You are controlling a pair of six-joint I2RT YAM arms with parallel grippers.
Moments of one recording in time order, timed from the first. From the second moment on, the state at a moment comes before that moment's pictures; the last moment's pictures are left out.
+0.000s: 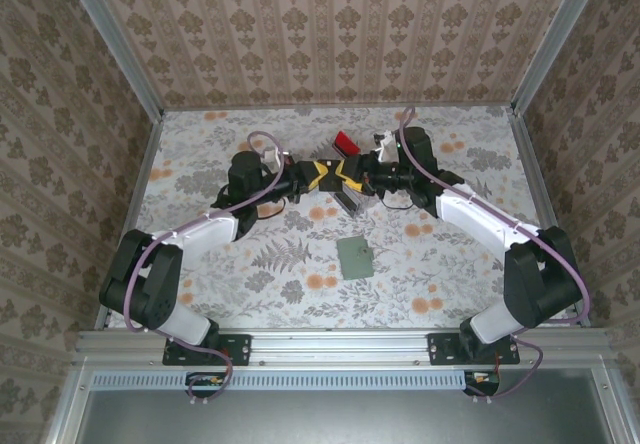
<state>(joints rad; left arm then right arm) -0.50 1.51 0.79 0.59 0.71 -1.35 0.40 1.52 1.06 -0.02 -0.68 1.07</state>
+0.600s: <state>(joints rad) -0.50 1.49 0.77 0.43 0.69 -1.30 0.38 1.50 1.07 -0.19 -0.64 0.91</state>
